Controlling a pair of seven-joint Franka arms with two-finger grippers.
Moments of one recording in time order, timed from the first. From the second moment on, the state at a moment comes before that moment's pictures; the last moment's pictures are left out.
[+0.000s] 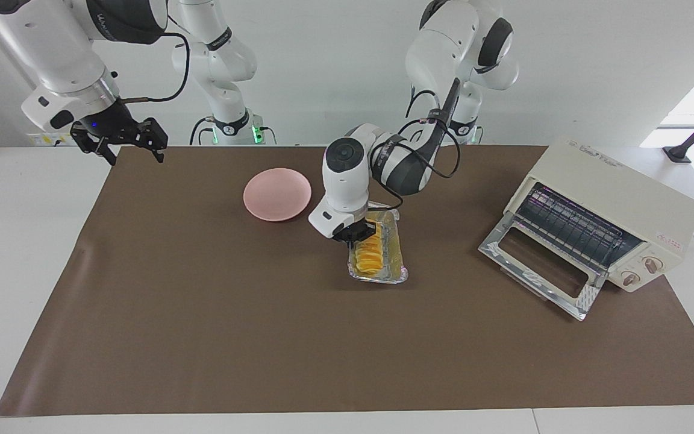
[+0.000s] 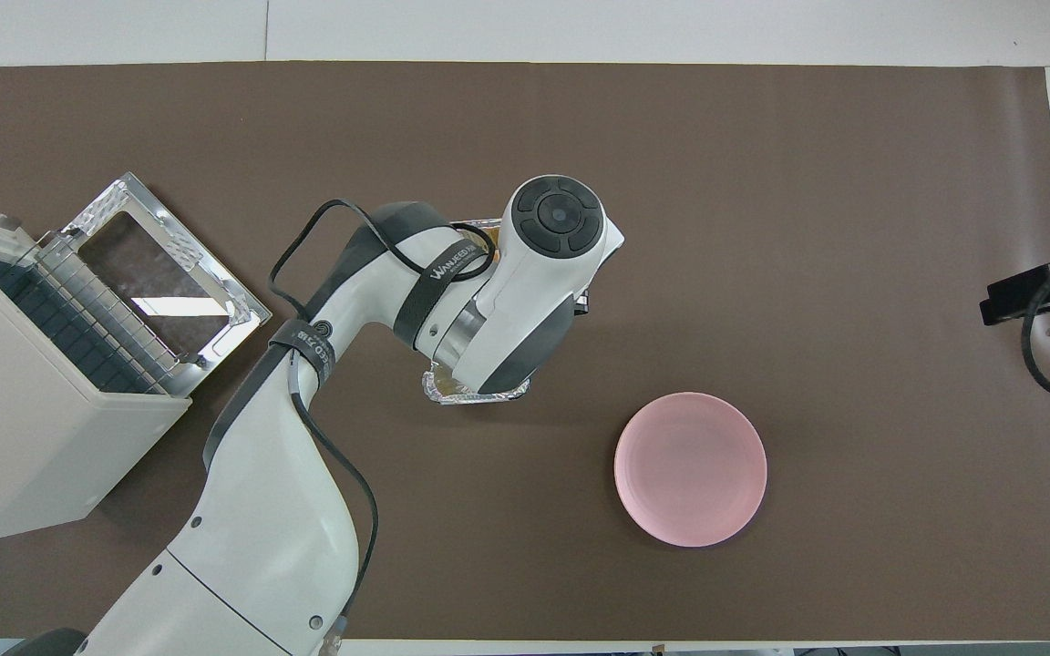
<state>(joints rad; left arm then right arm) -0.67 0.59 -0.07 -1.41 0.05 1.95 -0.63 -0.09 -0.03 0.03 -1.63 -0.02 1.50 -0.12</state>
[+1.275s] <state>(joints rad) -0.27 0.29 -0.01 -1.32 0.00 1.61 -0.55 0.08 -0.01 0.04 -1.65 -0.02 1.58 0.12</state>
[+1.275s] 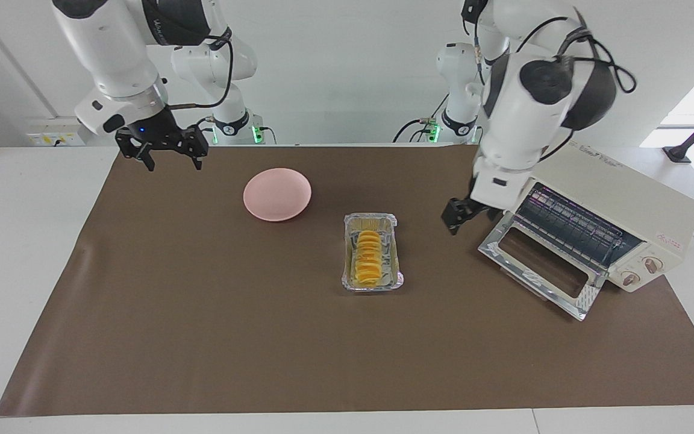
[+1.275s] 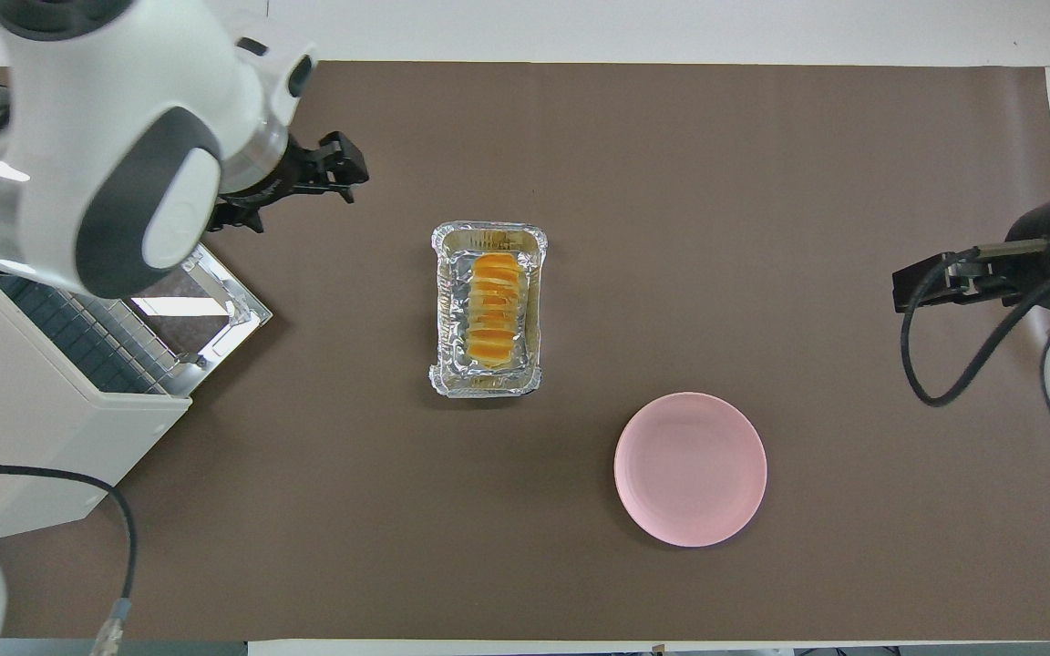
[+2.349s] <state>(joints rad) 0.00 0.09 -0.01 -1.53 0.00 1.37 -0.02 0.49 0.56 0.04 -1.46 0.01 1.98 0.70</state>
